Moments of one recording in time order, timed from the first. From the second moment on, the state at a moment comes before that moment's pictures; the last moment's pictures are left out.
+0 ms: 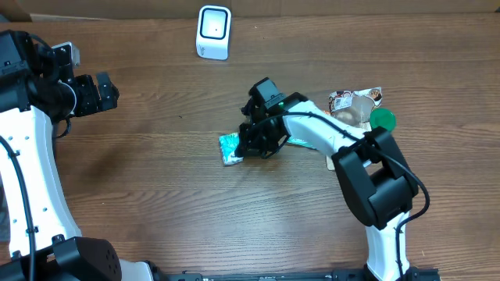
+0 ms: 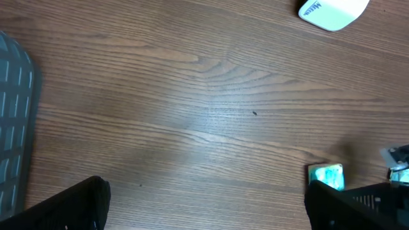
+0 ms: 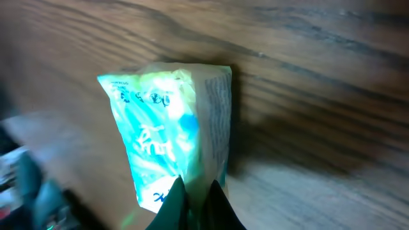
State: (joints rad) left arm 0.36 1.62 1.70 -1.18 0.25 0.06; right arm 0.55 2.13 1.46 -0.68 -0.60 0.47
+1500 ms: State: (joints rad) left arm 0.36 1.62 1.70 -1.18 0.25 0.06; right arm 0.35 1.85 1.46 -0.65 -1.05 0.47
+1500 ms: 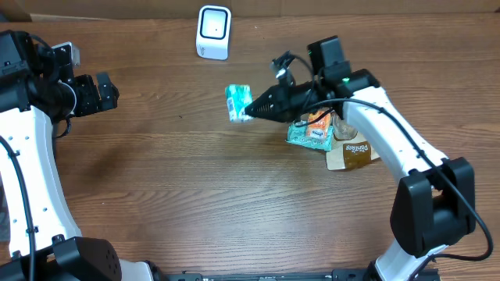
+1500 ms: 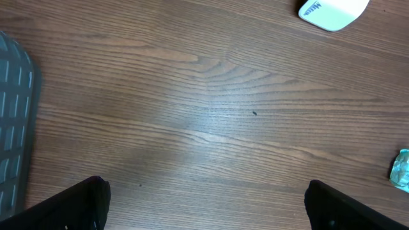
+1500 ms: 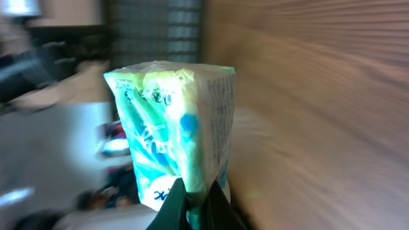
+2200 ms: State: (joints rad) left arm 0.36 1.62 1.70 -1.18 0.25 0.06; right arm 0.51 1.87 2.00 -0.74 0.12 0.20
